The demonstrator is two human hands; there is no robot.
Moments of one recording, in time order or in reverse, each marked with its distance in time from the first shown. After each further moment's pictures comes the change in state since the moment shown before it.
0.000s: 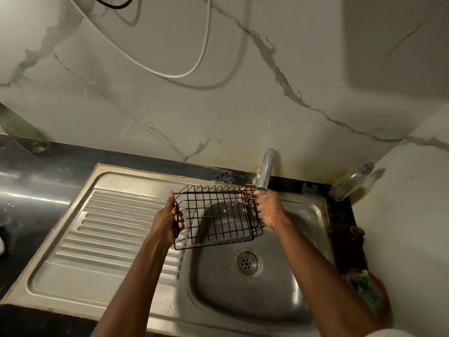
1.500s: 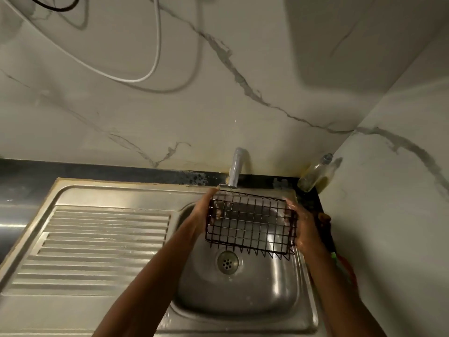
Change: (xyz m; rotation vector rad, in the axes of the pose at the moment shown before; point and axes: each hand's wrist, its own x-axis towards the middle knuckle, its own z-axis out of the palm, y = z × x) left_hand -0.001 -0.050 0.136 0.416 -0.359 -0.082; right_hand -0.072 0.022 -0.133 0.123 0.420 -0.296
